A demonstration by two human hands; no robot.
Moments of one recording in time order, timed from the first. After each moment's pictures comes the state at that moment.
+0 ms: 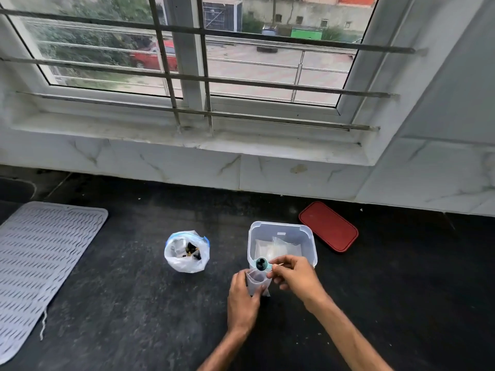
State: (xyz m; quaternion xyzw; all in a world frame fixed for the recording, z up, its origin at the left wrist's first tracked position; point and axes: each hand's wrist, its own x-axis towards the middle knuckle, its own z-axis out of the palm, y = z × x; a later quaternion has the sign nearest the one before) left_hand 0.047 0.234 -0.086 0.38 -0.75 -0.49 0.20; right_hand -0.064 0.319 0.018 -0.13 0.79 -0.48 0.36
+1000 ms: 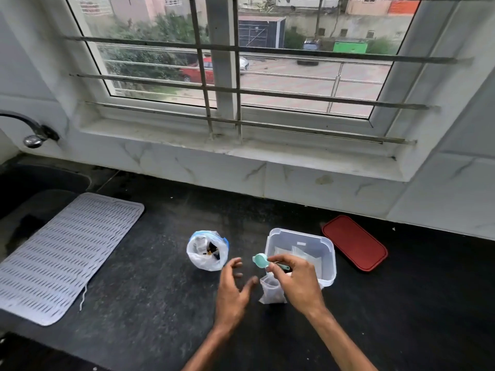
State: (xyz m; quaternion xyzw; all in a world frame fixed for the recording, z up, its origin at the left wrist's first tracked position) left_hand 0.074 0.200 -0.064 0.42 -0.69 -0.51 0.31; right_hand -0.052 0.297 0.018 -0.35 0.80 -0.45 0.19
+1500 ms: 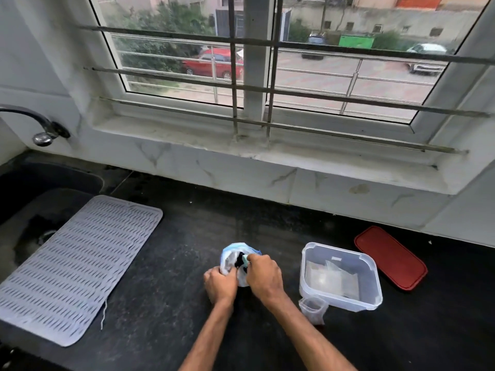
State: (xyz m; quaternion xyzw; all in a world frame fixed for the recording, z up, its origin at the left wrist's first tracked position) left_hand 0.087 0.068 -0.090 0.67 -0.55 -0.46 0.21; right_hand 0.011 0.134 -0.011 -0.40 0.88 -0.15 0.19
